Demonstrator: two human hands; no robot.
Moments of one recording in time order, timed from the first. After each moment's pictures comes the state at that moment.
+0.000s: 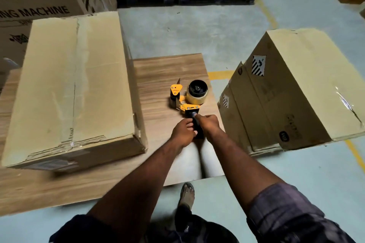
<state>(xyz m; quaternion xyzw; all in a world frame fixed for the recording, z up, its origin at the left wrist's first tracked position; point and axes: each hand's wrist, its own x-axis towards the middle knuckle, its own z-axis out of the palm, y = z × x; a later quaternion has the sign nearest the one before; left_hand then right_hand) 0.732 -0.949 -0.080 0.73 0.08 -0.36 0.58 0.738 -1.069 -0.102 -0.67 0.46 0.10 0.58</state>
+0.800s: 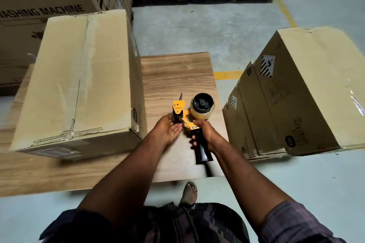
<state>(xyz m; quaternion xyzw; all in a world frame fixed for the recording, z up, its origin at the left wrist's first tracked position) 0.764 -0.921 -0.080 0.43 0.42 -0.34 0.73 0.706 -1.066 -0.088 -0.53 0.39 0.29 0.69</state>
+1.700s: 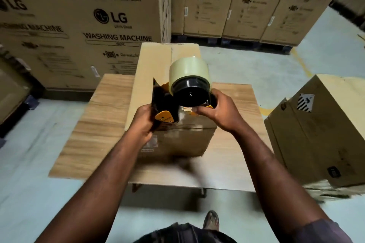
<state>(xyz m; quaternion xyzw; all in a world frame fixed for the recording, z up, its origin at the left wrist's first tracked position) 0.727 -0.637 0.088 0.58 0.17 -0.10 0.79 0.723 -0.867 0.105 -0.87 -0.04 -0.02 0.49</state>
